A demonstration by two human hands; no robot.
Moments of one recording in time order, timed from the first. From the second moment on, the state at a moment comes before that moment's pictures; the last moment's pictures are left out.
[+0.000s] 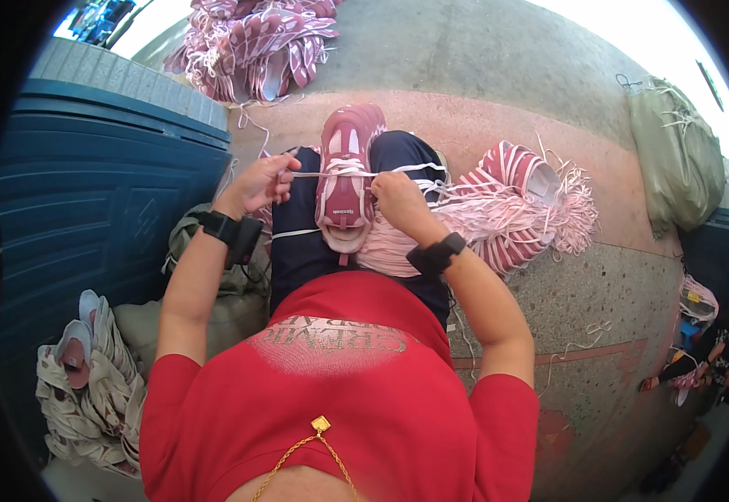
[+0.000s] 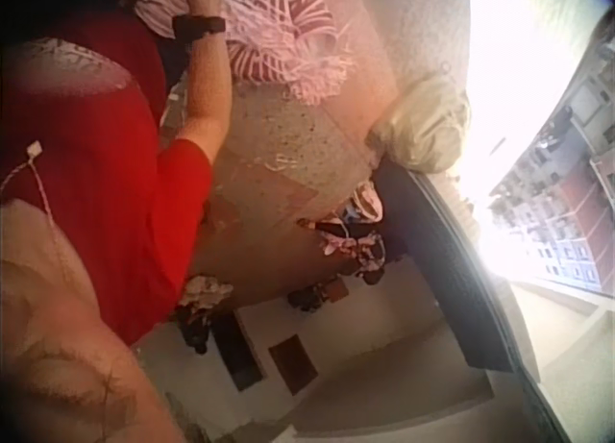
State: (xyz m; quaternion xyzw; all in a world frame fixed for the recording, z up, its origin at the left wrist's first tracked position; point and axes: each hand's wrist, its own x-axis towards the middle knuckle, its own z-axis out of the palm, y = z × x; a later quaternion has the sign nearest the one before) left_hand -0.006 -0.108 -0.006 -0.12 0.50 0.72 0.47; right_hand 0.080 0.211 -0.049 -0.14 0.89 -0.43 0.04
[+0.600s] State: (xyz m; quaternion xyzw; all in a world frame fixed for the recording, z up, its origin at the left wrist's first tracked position) left_hand 0.039 -0.063 -0.030 -0.01 0.85 0.48 0.20; right_hand 0.053 0.183 -0.047 -0.28 0.95 -0.06 -0.15
